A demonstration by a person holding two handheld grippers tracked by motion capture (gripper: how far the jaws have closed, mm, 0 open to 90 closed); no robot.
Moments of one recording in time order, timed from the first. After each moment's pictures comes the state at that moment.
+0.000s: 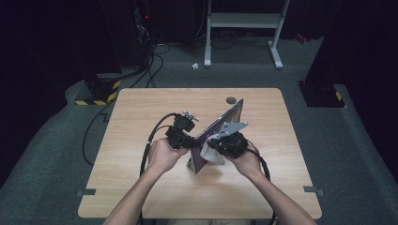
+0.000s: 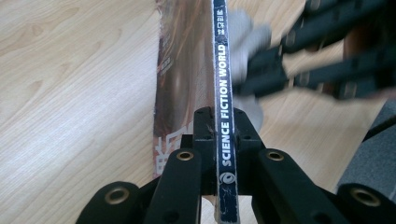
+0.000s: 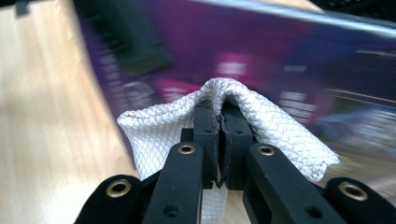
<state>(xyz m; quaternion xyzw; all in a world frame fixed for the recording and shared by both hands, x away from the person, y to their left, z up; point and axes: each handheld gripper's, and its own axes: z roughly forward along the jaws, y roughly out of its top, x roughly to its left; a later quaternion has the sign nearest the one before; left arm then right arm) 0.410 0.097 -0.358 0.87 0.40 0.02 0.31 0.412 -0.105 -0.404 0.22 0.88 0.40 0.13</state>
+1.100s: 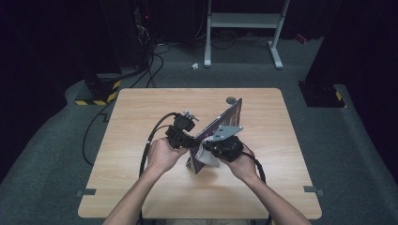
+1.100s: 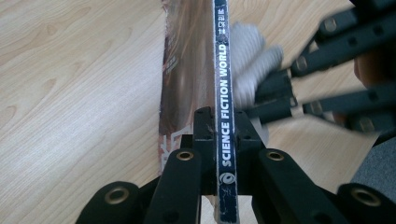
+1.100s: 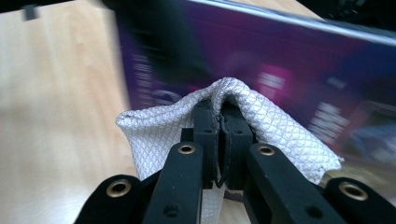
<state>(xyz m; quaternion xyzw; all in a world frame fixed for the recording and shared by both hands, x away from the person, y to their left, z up) 0.411 0.096 -0.356 0.87 0.40 0.04 0.29 0.401 -0.091 -0.406 0.20 0.88 0.41 0.14</state>
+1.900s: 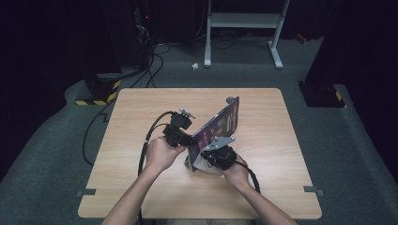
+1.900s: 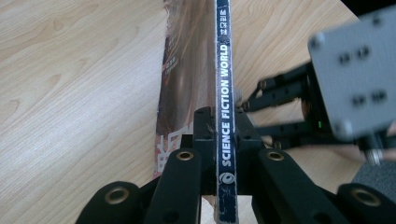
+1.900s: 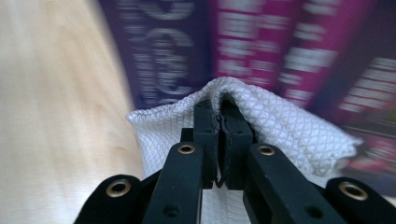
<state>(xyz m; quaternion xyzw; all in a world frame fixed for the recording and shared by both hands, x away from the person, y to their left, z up) 0.416 0.105 -0.357 0.85 0.42 0.03 0.30 0.402 -0.078 -0.472 0.23 0.88 0.39 0.12</state>
